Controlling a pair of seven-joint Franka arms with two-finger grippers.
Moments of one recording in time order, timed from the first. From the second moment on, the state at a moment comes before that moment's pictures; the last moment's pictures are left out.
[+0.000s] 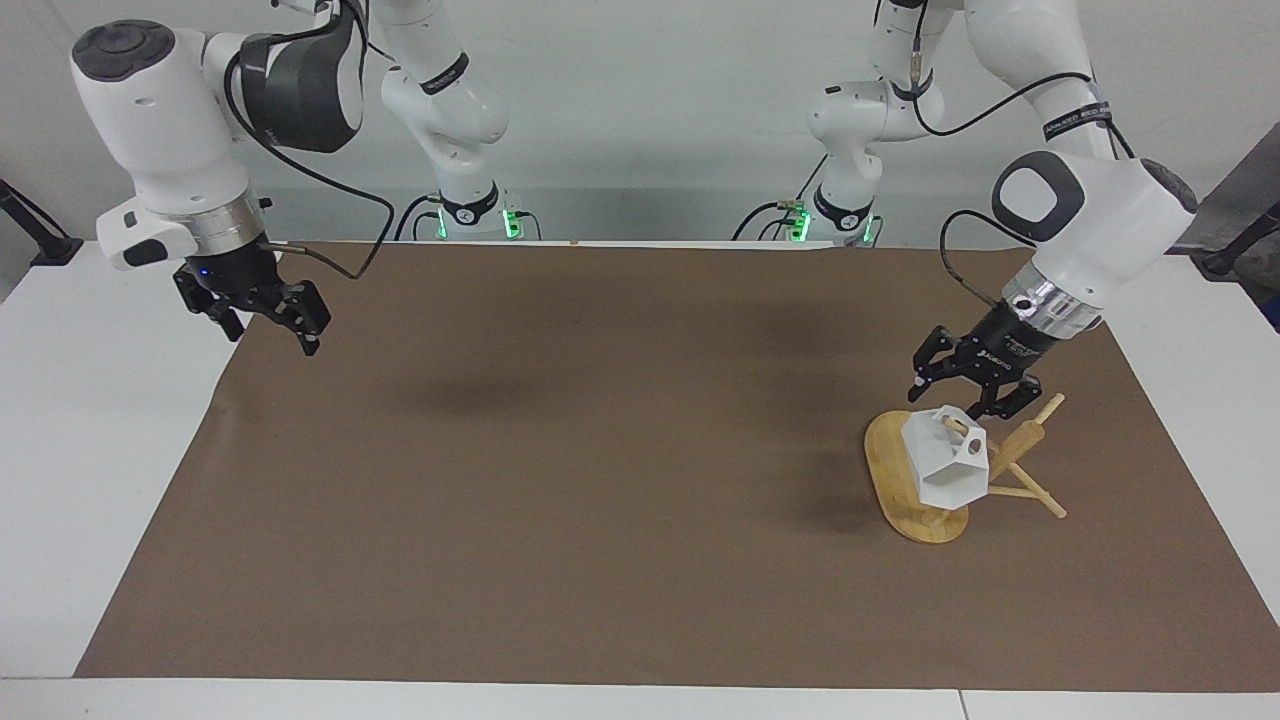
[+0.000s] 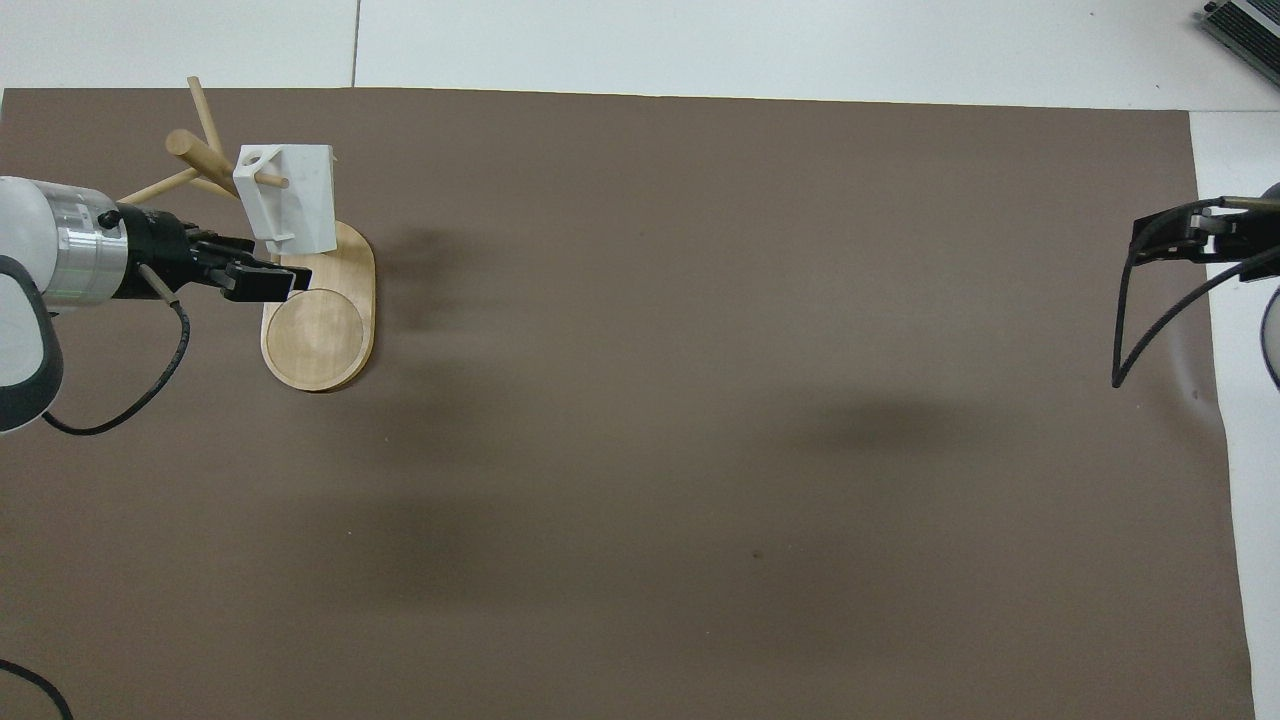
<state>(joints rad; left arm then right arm) 0.01 0.09 -0.05 -1.87 -0.44 2.13 -2.47 -0.43 0.12 0.35 -1.57 -0.14 1.78 0.13</state>
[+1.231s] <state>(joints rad) 0.00 -0.14 -0.07 -1.86 -0.32 1.84 -1.31 -0.11 0.09 -0.06 -1.51 -0.09 1.66 0.07</state>
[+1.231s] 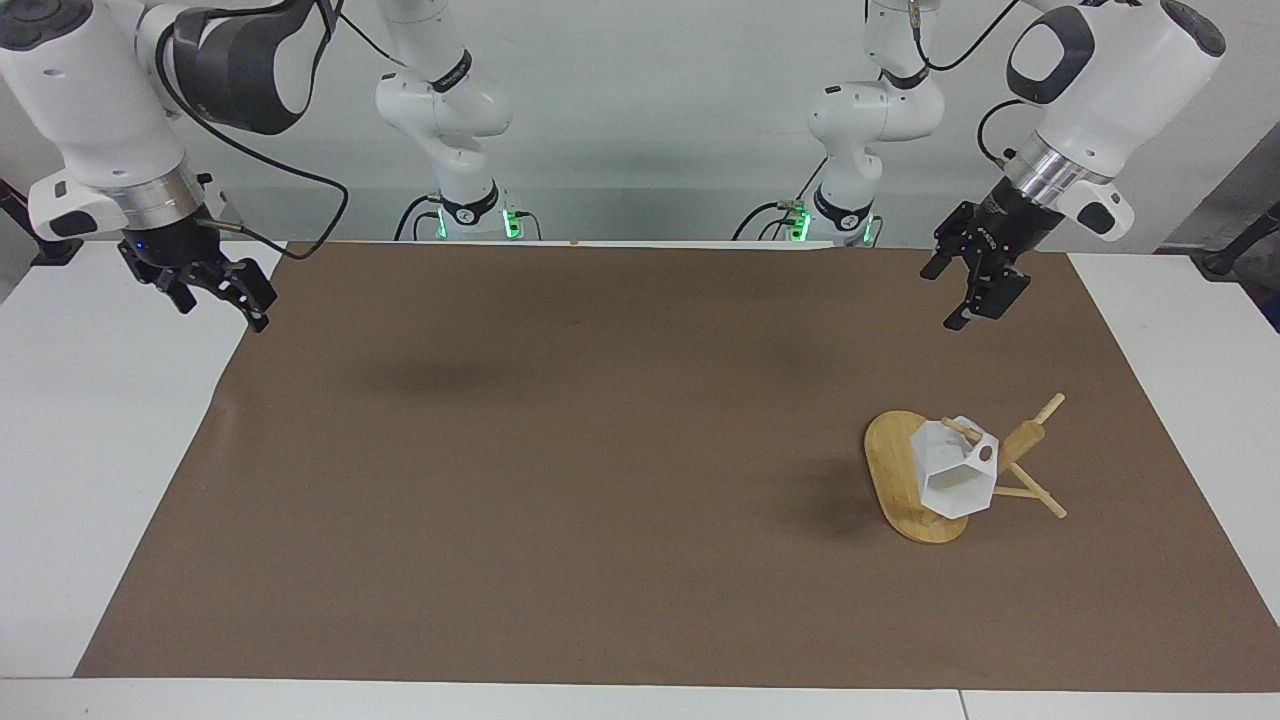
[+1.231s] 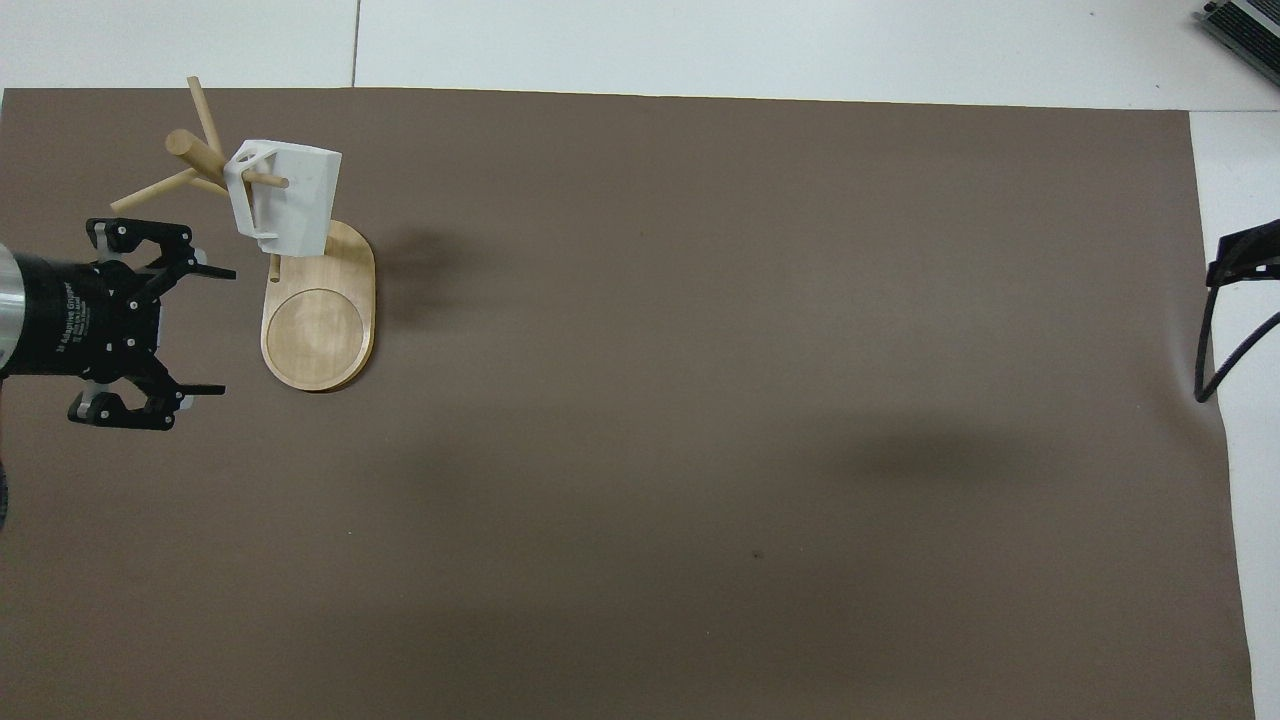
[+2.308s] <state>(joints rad) 0.01 -0.11 -0.05 -1.71 -0.05 1.73 0.06 -0.06 0.07 -0.06 -1.47 0.00 1.59 0.07</state>
